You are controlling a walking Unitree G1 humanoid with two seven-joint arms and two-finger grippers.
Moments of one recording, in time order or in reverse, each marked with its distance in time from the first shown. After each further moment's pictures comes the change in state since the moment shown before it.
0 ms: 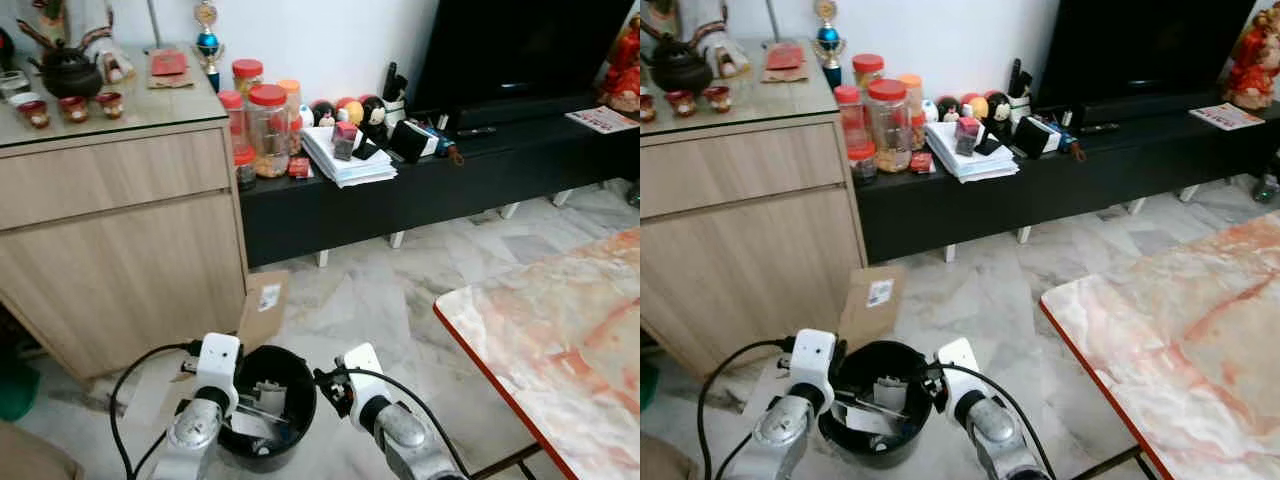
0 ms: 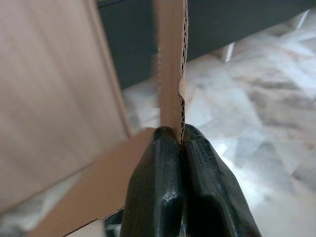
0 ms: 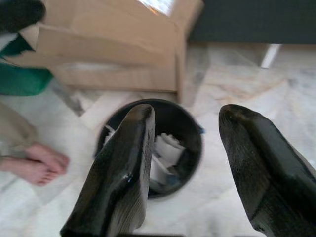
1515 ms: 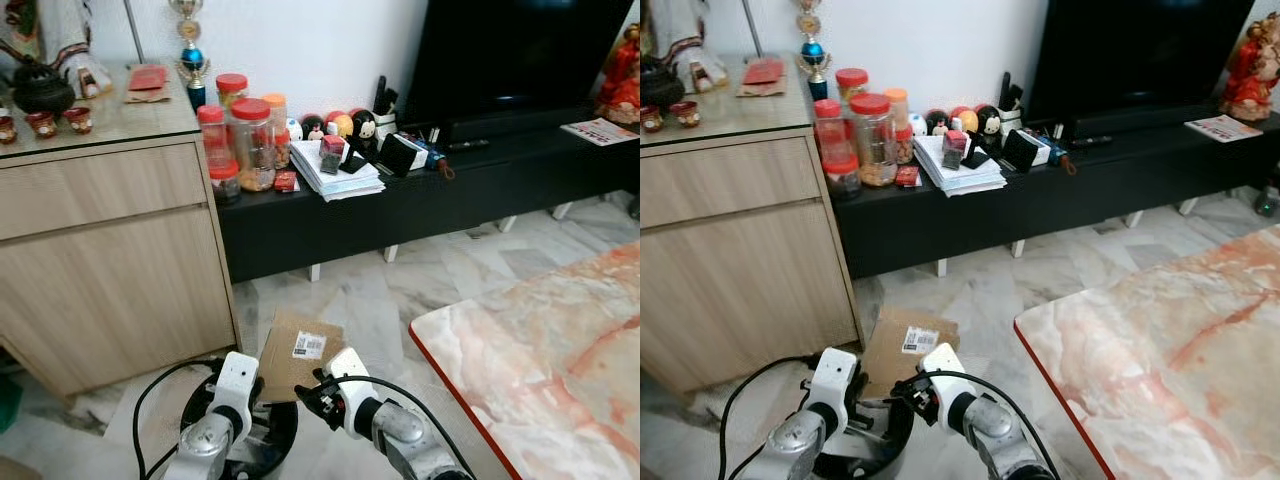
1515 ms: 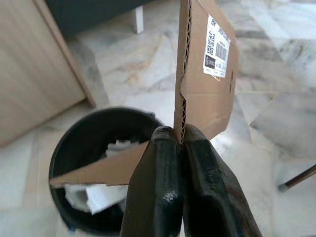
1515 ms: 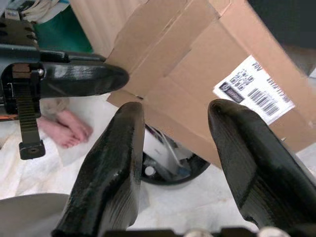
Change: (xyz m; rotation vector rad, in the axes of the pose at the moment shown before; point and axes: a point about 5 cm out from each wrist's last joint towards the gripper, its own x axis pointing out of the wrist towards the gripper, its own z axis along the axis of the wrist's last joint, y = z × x) left arm -0.012 -0.012 -0.039 -0.015 0.258 -0.147; right arm 0.002 0.016 0.003 -0.050 0.045 0.267
